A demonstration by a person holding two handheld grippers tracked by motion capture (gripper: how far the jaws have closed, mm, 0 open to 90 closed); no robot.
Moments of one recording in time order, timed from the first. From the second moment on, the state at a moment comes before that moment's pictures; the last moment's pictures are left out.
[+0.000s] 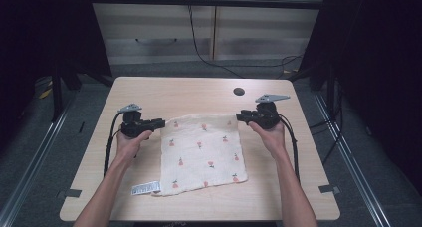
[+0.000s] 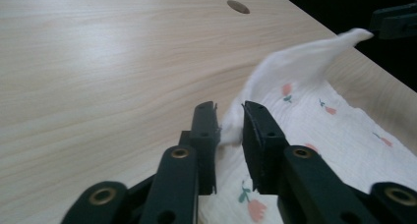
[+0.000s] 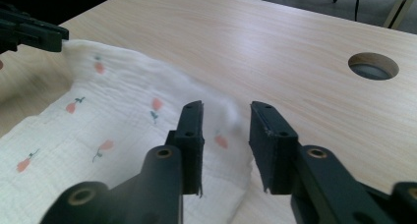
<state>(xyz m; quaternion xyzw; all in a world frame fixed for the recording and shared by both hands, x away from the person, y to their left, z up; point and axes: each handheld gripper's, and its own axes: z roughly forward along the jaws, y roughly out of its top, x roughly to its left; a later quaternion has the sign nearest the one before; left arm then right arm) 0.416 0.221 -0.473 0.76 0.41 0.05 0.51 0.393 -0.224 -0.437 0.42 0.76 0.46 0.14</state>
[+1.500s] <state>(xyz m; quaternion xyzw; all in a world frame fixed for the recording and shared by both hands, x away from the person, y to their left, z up) 0.361 0.187 -0.504 0.85 0.34 0.04 0.41 0.324 -0.199 -0.502 0.36 0.85 0.39 0.05</state>
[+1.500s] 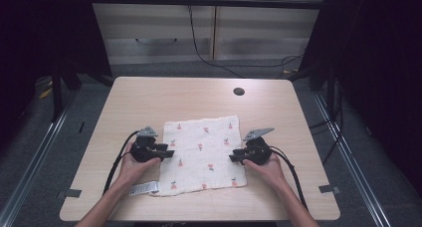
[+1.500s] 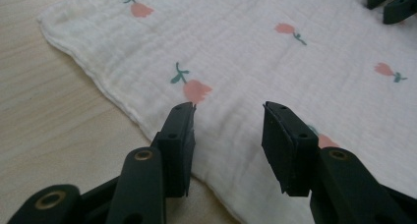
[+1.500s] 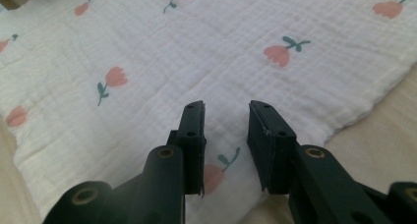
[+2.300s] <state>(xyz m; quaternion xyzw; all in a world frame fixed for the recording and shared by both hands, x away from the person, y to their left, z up) 0.327 0.181 -0.503 0.86 0.30 0.02 0.41 0.271 -0.210 -0.498 0.35 0.86 0.38 0.02</state>
